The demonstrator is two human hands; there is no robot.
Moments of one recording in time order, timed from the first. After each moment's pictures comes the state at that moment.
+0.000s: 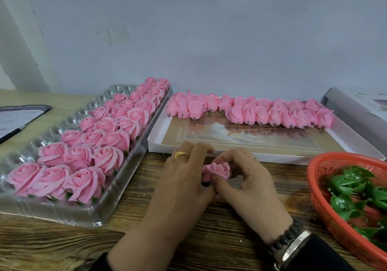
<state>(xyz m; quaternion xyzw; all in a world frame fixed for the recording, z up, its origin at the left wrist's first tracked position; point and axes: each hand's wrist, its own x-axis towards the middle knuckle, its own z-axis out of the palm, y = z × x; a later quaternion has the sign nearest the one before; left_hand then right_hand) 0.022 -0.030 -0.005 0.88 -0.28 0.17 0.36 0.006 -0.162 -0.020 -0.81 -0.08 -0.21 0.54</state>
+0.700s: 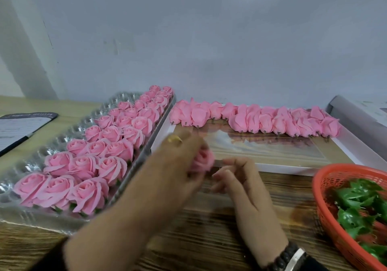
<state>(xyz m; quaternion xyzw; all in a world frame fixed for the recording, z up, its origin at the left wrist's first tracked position) 0.028 -0.008 0.045 0.89 -0.31 0.18 0.28 0.002 -0.150 -0.023 -0.72 -0.07 -0.21 0.66</state>
